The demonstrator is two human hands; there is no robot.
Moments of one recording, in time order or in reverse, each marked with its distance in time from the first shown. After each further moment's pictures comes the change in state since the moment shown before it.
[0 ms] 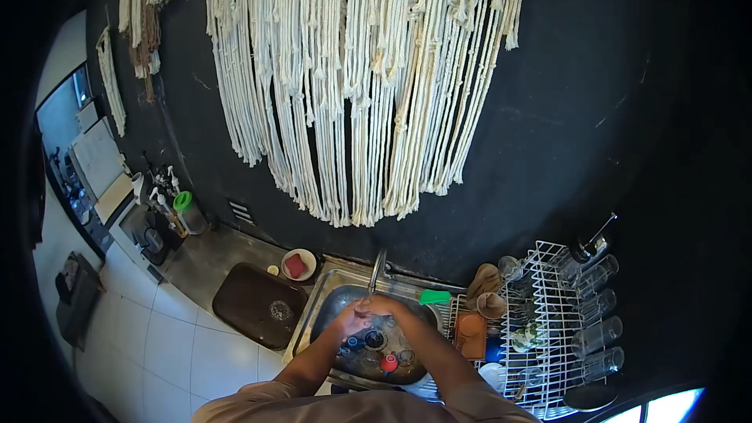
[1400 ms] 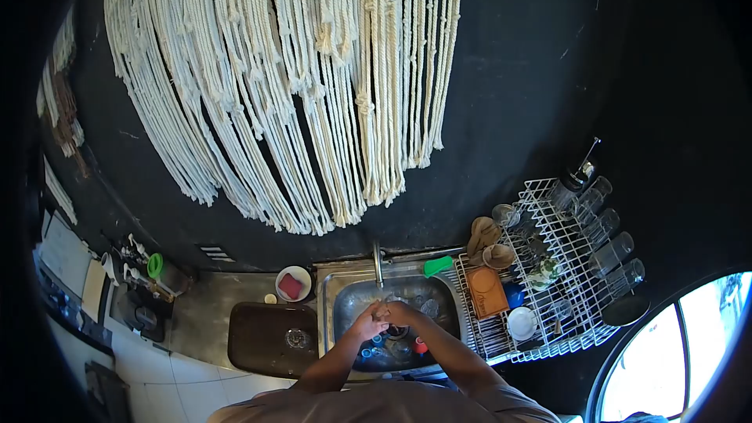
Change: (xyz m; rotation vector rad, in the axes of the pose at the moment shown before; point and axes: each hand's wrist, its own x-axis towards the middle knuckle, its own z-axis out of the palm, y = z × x) left_hand 0.044 -0.014 -0.096 -0.041 -0.322 -0.494; right_hand -0.013 0.030 0.089 0.044 0.371 0.254
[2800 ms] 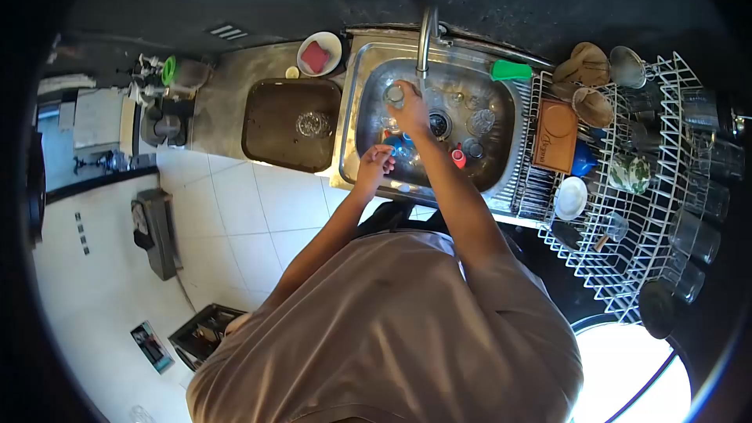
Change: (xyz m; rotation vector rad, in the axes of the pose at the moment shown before) left_hand -0.114 -0.109 0.053 0.575 0.864 0.610; right_hand 0.053 -0.025 0.068 0.293 0.485 0.035
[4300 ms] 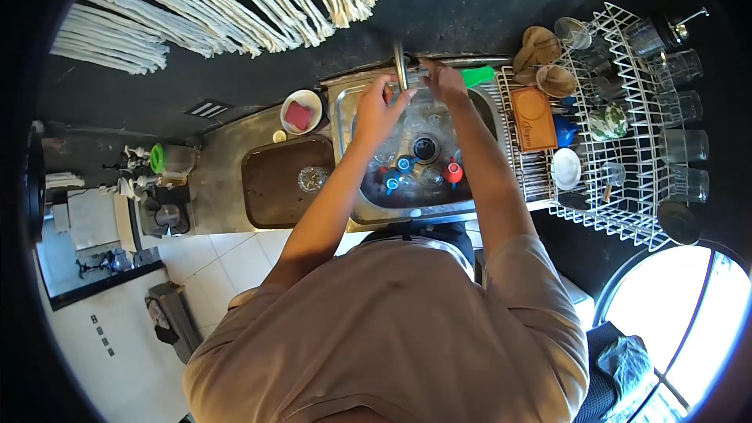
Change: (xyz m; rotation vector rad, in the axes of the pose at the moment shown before) left_hand 0.065 0.233 0.105 0.820 -0.100 0.881; right_hand 0.089 0.011 -0.144 -0.593 -0.009 0.213
